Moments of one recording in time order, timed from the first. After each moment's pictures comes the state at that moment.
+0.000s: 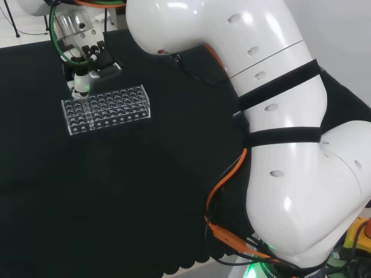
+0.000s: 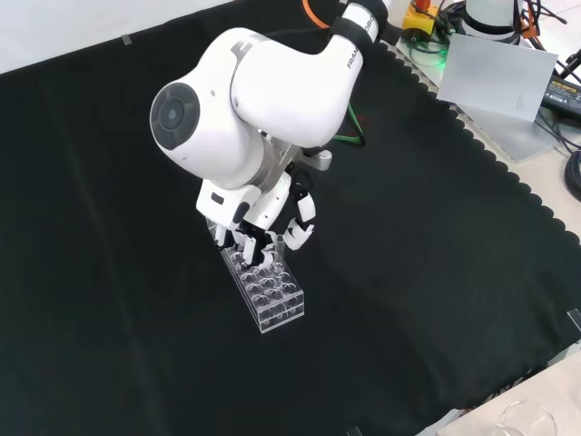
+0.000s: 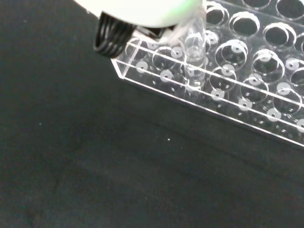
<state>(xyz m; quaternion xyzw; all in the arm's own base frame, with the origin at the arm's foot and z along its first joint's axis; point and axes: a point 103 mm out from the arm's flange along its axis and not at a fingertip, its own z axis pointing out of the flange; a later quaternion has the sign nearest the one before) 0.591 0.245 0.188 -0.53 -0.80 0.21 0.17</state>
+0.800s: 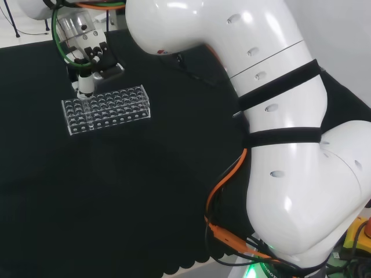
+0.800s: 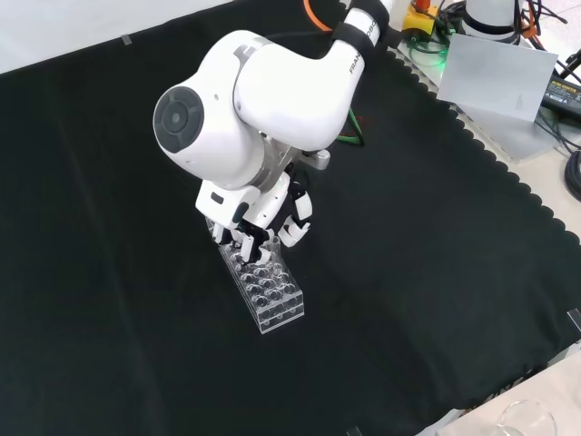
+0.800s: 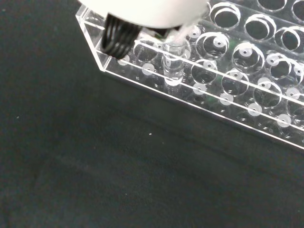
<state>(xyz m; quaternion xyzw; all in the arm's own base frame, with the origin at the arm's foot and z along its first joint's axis) 0.593 0.238 0.185 -0.54 -0.80 0.22 0.15</state>
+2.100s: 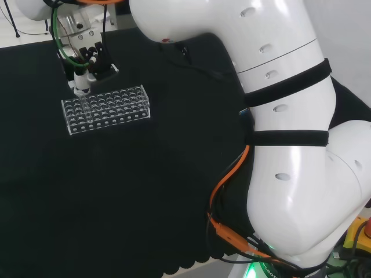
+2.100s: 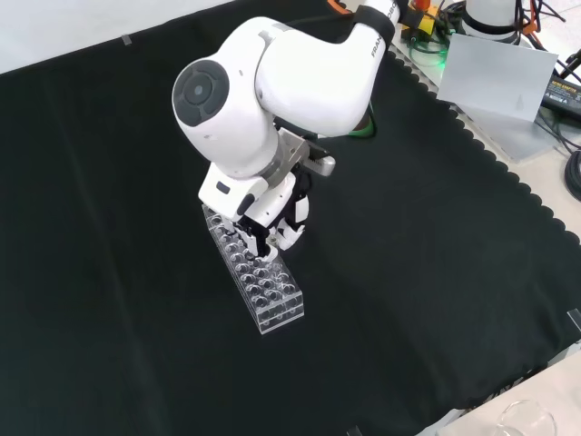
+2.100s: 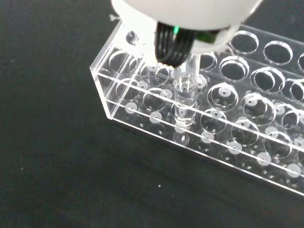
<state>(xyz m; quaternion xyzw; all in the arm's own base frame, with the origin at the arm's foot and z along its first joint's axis) 0.598 0.252 0.195 -0.55 -0.81 0.16 0.11</state>
